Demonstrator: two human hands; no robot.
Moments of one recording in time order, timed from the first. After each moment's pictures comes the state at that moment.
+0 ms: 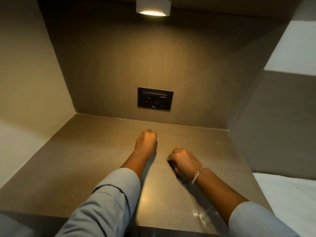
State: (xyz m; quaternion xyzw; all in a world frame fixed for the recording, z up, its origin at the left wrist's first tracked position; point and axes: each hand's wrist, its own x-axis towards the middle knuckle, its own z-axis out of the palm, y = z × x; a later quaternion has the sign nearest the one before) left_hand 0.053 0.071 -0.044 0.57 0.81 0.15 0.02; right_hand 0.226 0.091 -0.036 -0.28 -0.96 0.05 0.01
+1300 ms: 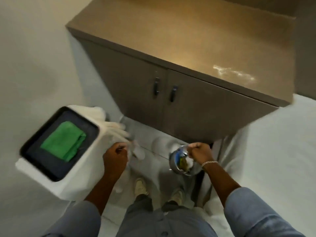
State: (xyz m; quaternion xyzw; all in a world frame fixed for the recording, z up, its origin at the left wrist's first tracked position) left_hand 0.269 -0.433 -0.208 0.05 0.88 0.41 0.23; right_hand 0.449 -0.201 -0.239 -0.61 -0.60 0.52 0.00
